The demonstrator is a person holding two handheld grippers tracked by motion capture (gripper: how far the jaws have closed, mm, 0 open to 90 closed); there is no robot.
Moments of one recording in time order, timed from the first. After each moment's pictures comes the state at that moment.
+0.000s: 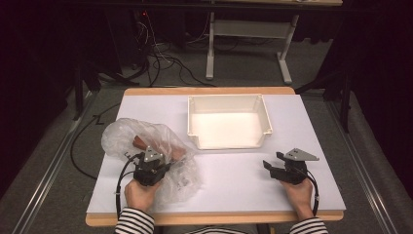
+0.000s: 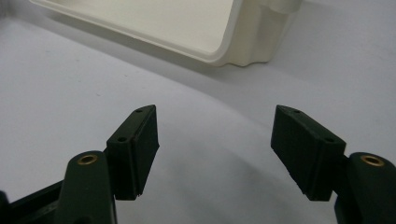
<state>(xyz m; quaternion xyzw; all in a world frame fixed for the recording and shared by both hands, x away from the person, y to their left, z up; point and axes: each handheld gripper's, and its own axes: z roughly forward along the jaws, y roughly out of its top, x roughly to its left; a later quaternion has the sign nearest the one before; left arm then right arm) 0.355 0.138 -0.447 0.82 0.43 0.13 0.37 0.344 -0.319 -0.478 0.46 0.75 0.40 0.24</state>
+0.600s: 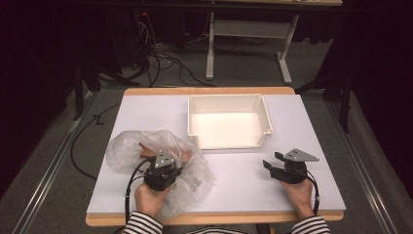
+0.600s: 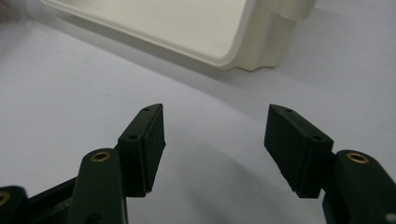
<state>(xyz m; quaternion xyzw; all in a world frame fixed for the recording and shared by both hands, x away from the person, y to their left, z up) 0.341 0.111 -0.446 0.83 0.39 0.12 0.39 0.342 -0.317 -0.477 0.45 0.76 0.40 0.24</state>
